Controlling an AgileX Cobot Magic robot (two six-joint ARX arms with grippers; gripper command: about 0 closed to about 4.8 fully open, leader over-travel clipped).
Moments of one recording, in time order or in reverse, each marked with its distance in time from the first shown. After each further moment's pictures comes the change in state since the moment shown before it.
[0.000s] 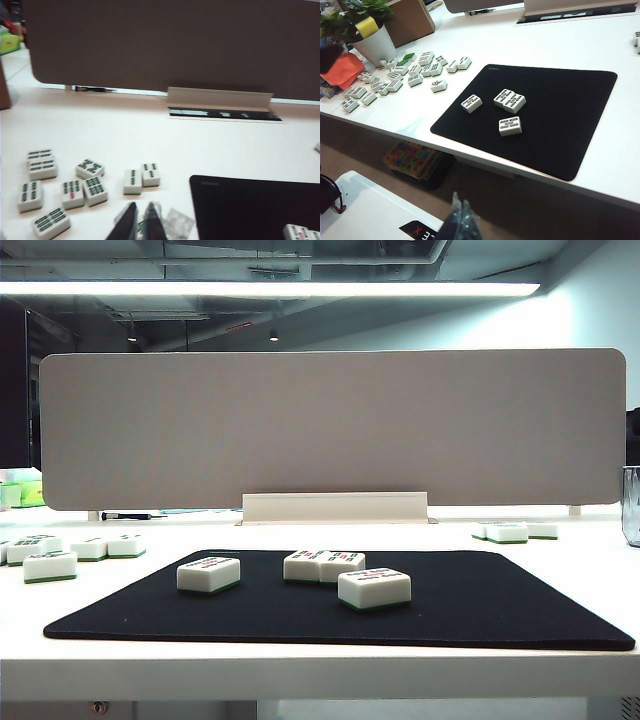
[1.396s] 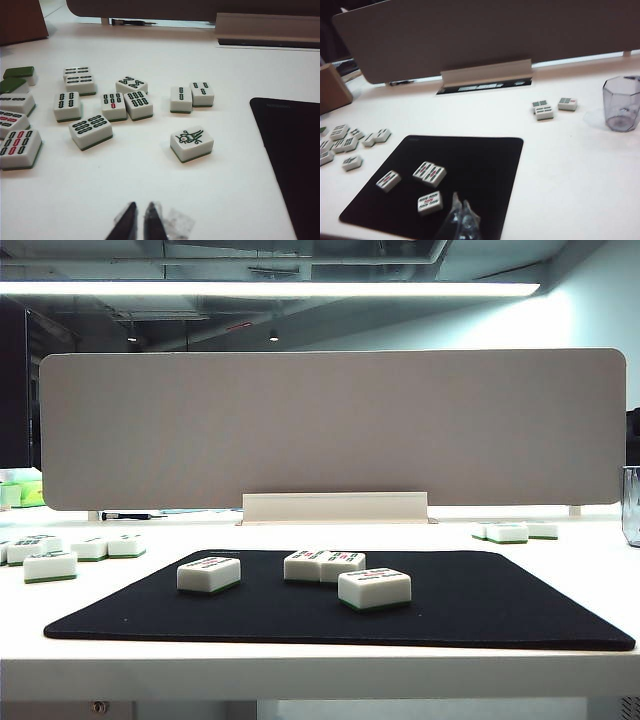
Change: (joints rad) left arm 0.000 -0.248 -0.407 0.026 -0.149 0.070; right arm 0.000 -0.001 -0.140 0.348 0.334 0.053
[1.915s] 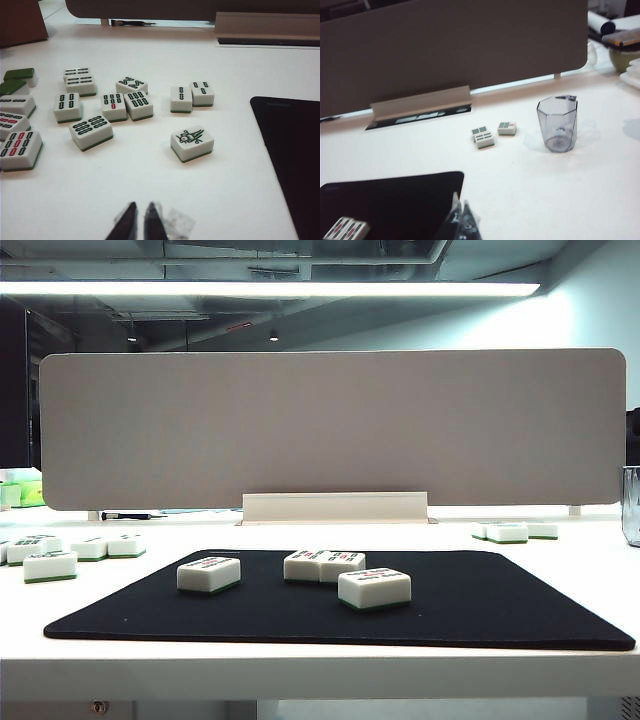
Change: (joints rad) left arm 0.000 0.000 0.000 0.000 0.000 0.010; right arm 0.000 -0.004 -0.314 0.394 0.249 0.003
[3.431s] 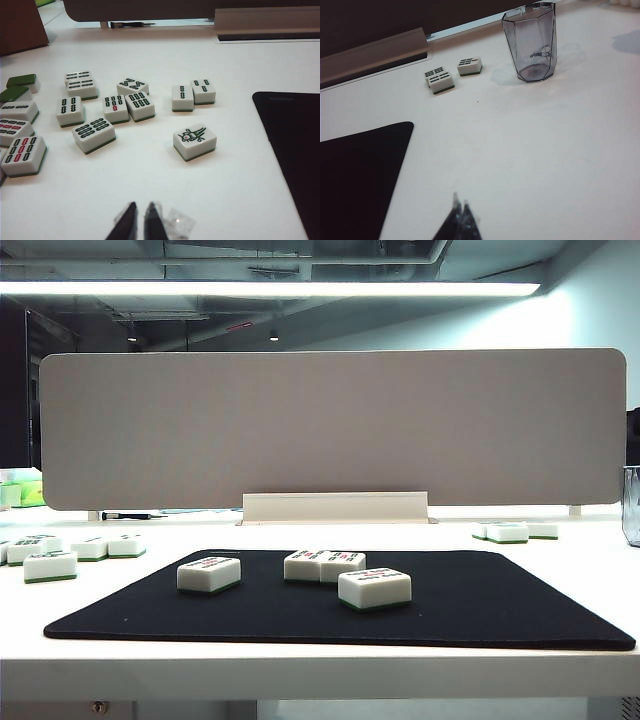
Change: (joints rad) left arm 0.000 0.000 0.000 0.000 0.000 0.050; right arm 0.000 0.000 -0.519 0.391 0.100 0.069
